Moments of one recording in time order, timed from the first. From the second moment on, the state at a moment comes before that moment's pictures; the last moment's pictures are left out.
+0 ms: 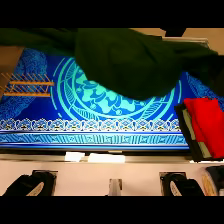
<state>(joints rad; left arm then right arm) -0.27 -0.73 1.53 1.47 -0.82 -1.76 0.05 -0.61 1.36 -1.28 1.03 1.45</state>
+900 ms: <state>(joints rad) -0.31 -0.70 0.78 1.36 -0.90 -1.85 0.04 -1.02 0.82 -1.06 0.99 1.59</state>
